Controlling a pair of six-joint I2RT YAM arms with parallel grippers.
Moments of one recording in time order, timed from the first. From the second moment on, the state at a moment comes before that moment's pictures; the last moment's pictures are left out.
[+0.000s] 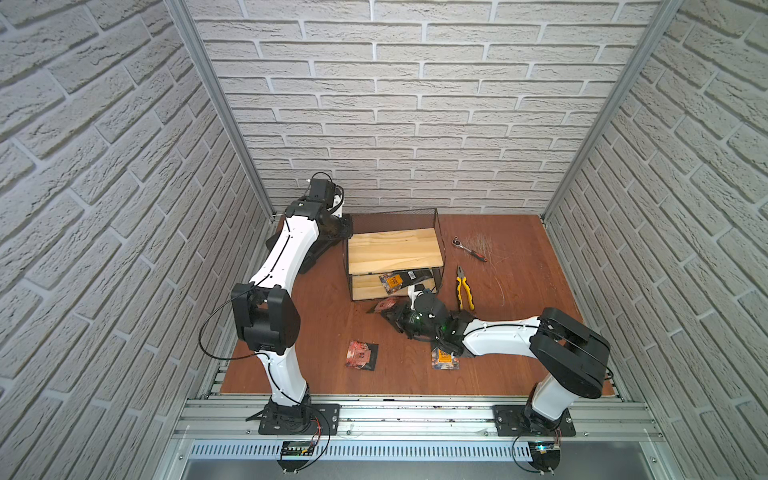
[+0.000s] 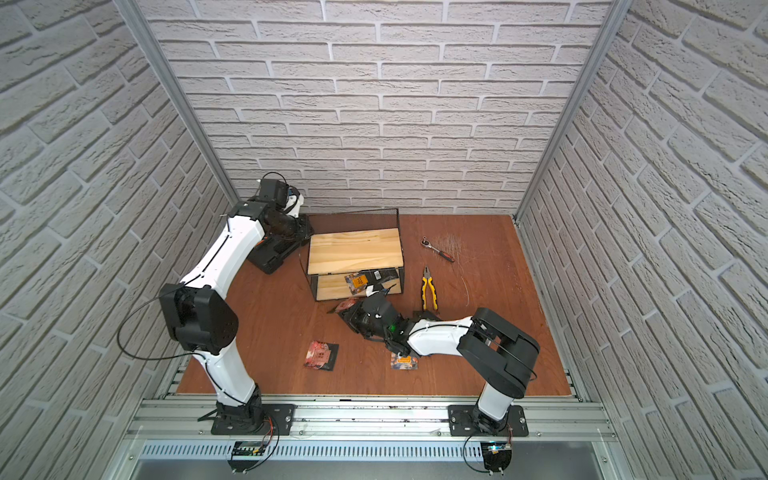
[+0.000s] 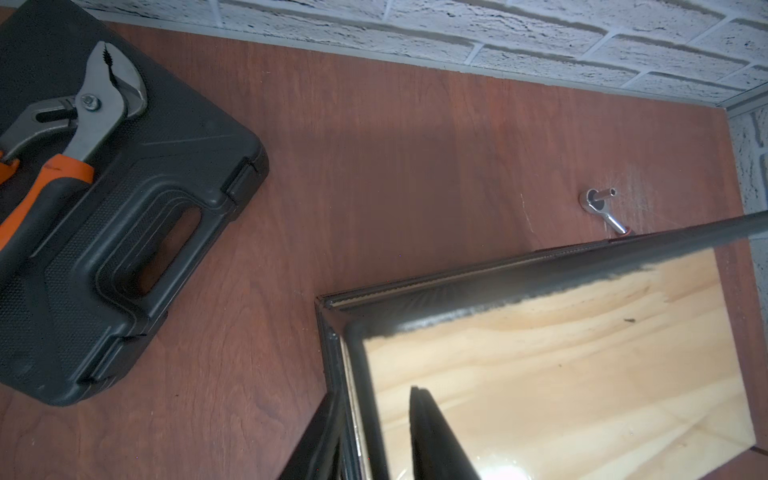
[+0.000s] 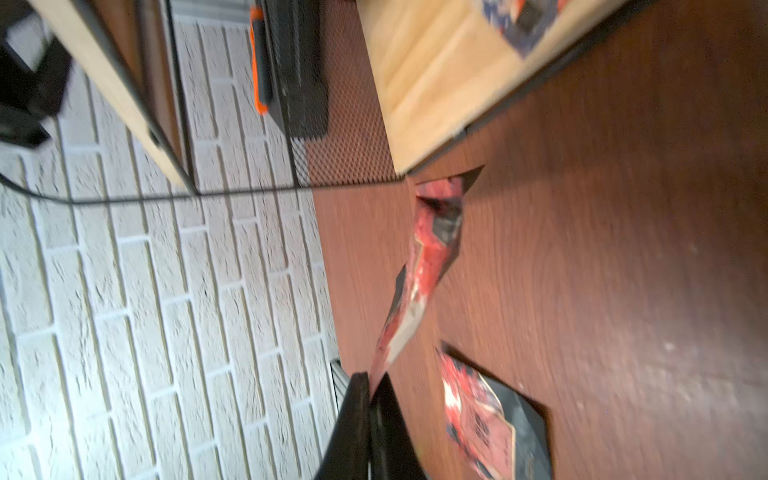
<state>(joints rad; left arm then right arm) -0.17 1.85 1.83 -0.94 0.17 -0.19 0.91 1.68 0.75 0.47 -0.14 1.45</state>
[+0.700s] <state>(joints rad) -0.17 1.84 1.82 -0.94 0.19 -0.18 1.01 1.70 0.81 0.24 -0.47 1.21</state>
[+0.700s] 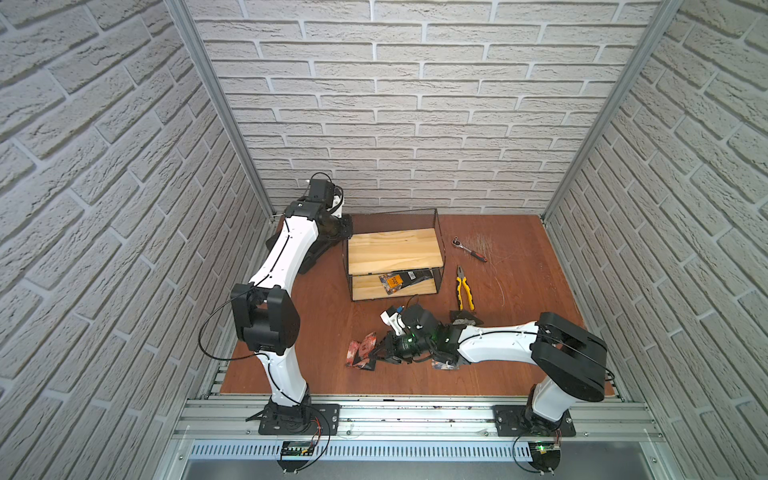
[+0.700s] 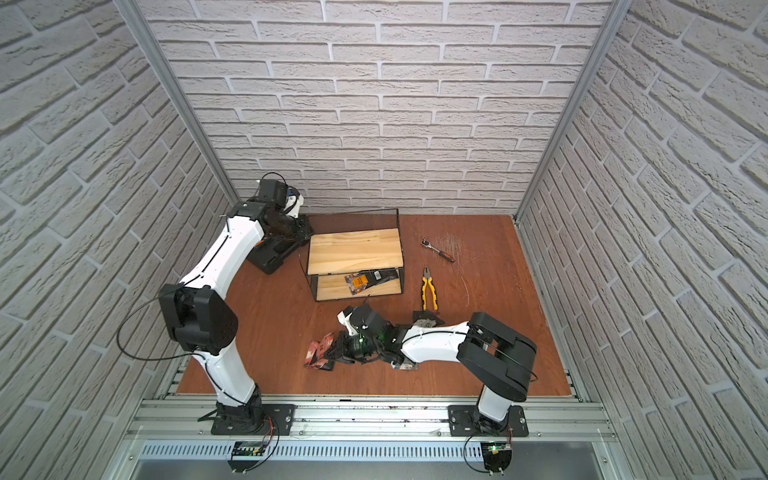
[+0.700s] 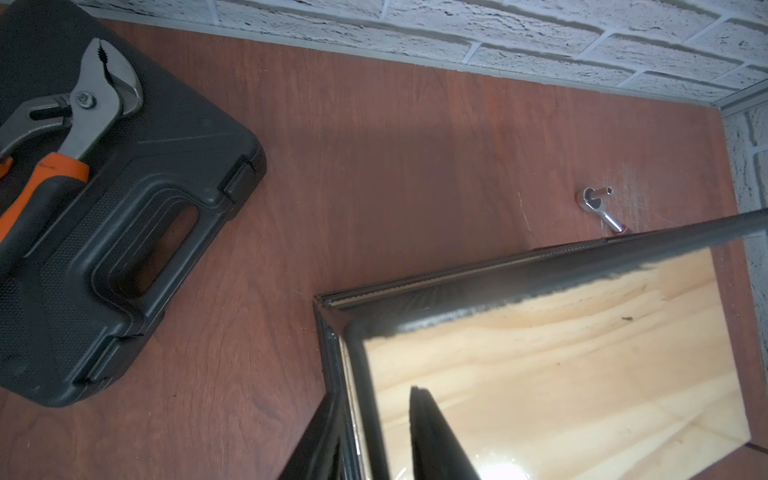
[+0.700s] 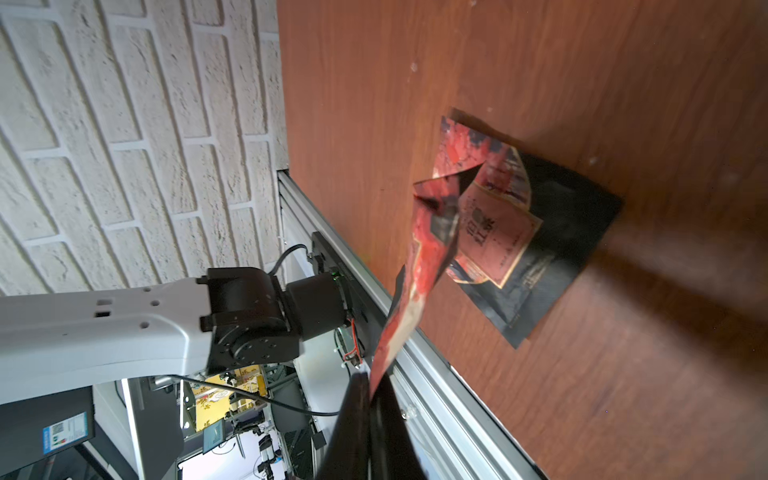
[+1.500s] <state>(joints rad) -0.16 1.84 1.81 -0.93 0.21 -0.17 0.96 1.42 0.56 0.15 -0.18 1.34</state>
